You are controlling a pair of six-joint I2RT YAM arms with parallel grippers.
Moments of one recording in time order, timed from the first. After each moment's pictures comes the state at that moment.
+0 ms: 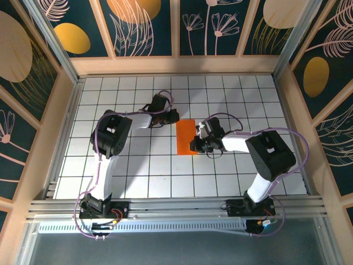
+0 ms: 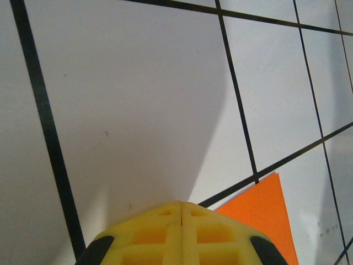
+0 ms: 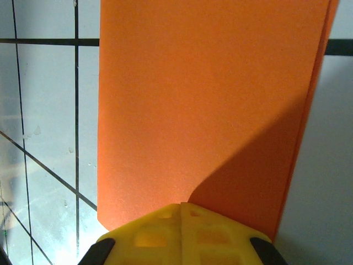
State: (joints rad) left arm -0.49 2.21 1.38 0.04 0.36 -0.58; right arm 0.53 1.71 0.73 -0.04 -0.47 0.54
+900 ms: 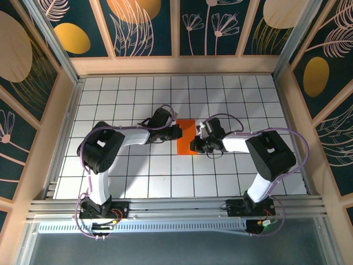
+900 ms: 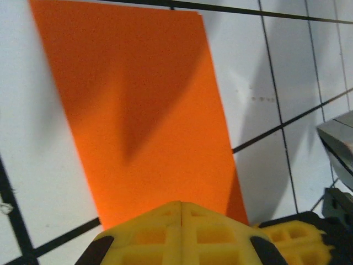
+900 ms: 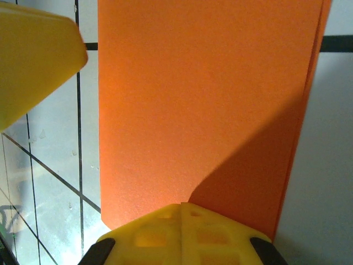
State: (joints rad) left arm -0.63 1.93 1.04 0.09 0.36 -0.68; right arm 0.52 1.71 0.72 0.00 -0.48 0.57
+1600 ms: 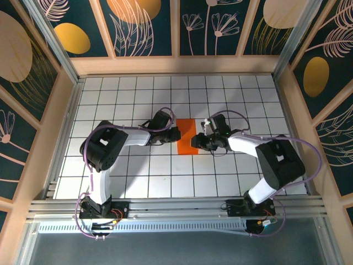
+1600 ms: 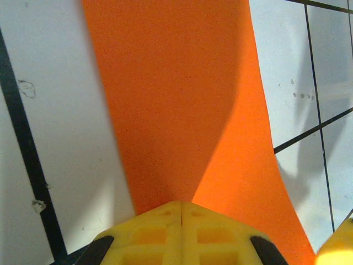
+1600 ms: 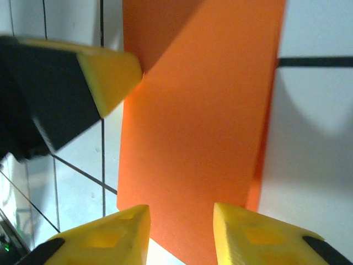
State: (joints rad) left arm -0.63 1.97 1.01 0.12 0.33 -0.68; right arm 0.47 1.57 0.73 -0.13 -0.48 0.57
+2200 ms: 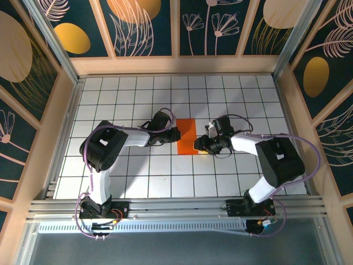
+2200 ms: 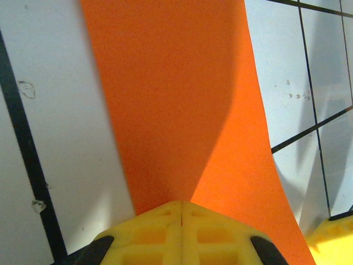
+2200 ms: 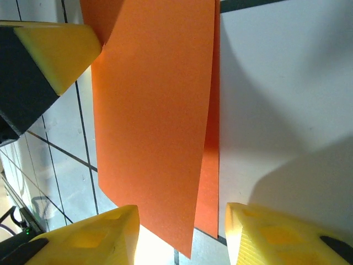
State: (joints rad) left arm -0.63 1.97 0.99 0.17 0.33 -0.68; right arm 0.42 1.61 0.70 -0.15 -0.59 0.58
